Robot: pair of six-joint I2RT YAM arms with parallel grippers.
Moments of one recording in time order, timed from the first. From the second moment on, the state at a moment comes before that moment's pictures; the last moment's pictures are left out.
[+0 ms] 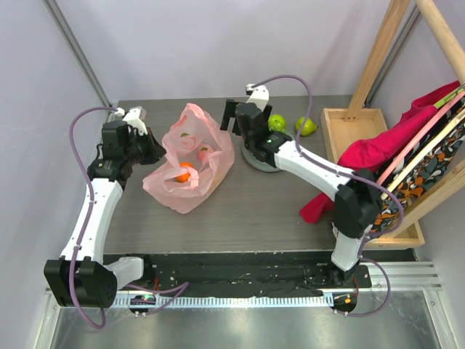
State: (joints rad) left arm -0.02 1.15 1.10 -0.50 0.31 -0.24; right arm 0.72 1.73 1.49 -0.06 0.53 0.46
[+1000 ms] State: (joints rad) left arm -0.02 1.15 1.10 -0.50 0.31 -0.24; right arm 0.19 1.94 1.42 -0.09 0.52 0.89
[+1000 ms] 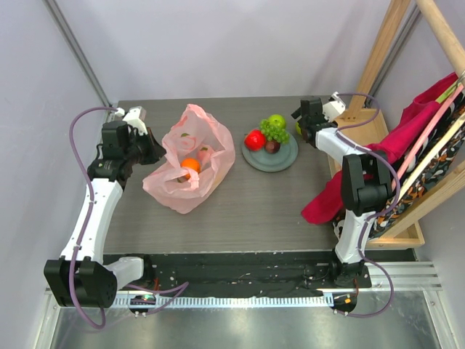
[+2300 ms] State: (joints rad) left arm -0.02 1.15 1.10 -0.50 0.33 -0.24; right arm 0.11 2.24 1.66 -0.18 0.45 0.94
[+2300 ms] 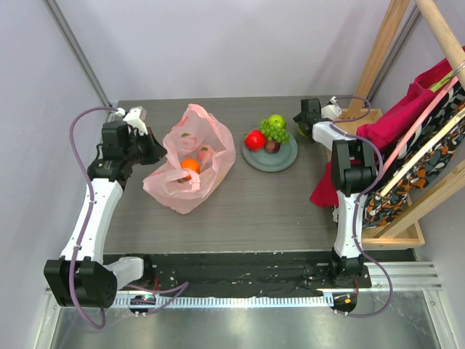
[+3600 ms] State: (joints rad) left arm -0.02 1.14 1.09 -0.48 0.37 -0.24; right arm 0.31 1.66 1.00 0.78 -0.15 1.02
